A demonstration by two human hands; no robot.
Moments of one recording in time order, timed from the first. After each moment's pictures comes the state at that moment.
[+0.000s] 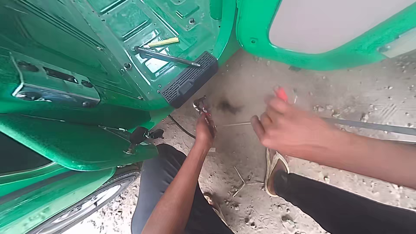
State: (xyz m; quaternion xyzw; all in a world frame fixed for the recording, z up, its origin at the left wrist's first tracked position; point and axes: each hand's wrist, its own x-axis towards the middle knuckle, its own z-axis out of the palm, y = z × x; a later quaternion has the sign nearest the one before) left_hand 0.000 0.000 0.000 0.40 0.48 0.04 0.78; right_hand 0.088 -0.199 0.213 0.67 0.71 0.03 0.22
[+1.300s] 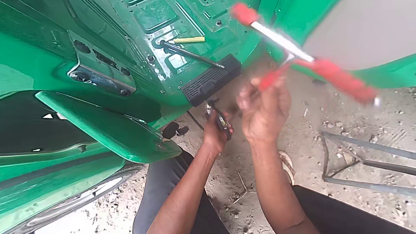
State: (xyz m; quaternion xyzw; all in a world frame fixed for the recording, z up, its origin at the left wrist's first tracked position) left_hand -0.011 0.017 0.043 0.21 0.39 0.07 0.89; right_hand 0.055 -0.055 0.149 0.41 0.25 -0.05 -0.88
